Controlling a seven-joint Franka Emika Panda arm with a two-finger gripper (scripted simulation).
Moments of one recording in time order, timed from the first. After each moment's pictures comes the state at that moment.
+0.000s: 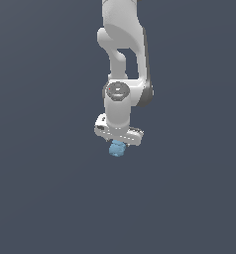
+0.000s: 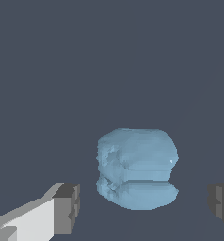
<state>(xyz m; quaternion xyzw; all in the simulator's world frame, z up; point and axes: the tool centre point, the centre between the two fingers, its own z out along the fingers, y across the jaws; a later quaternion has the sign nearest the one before) -0.014 0.000 0.094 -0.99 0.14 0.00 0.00</state>
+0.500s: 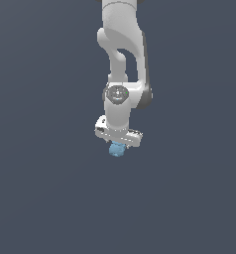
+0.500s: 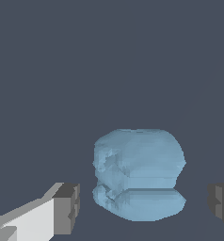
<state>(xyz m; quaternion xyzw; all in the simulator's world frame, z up) -0.015 -0.001 0.082 -0.99 0.15 0.00 0.00</state>
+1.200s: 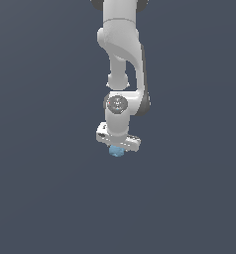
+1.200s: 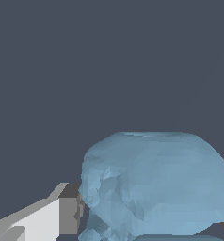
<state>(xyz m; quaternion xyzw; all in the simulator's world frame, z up) -0.015 -0.002 0.043 -0.99 0.15 0.00 0.00</state>
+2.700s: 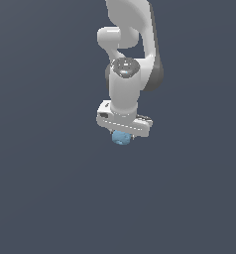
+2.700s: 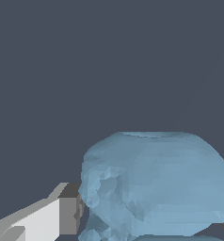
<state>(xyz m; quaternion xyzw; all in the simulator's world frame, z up) -0.007 0.018 0.168 -0.99 0.15 0.00 0.00</state>
